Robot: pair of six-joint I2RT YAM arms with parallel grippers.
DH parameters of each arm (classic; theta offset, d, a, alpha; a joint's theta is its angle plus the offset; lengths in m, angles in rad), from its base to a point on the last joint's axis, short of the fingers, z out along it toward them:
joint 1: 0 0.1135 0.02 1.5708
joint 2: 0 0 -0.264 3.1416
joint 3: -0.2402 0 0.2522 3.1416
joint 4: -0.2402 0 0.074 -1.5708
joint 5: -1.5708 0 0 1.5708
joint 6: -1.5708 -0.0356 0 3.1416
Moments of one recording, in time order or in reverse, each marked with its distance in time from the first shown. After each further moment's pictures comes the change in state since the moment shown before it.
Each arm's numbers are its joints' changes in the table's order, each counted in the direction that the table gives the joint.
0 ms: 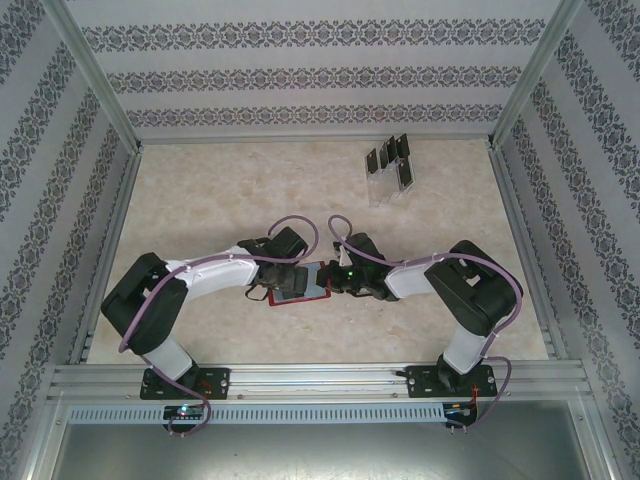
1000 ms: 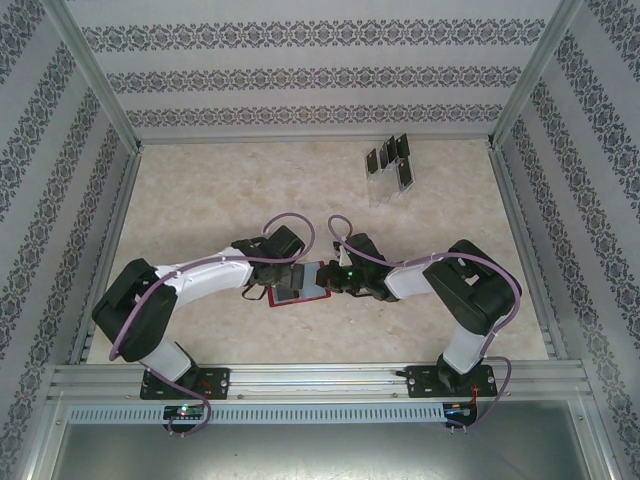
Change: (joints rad) left arm 0.002 0.056 0.001 -0.017 0.048 0.006; right arm 0.000 -0.009 0.005 0.027 0.000 -0.004
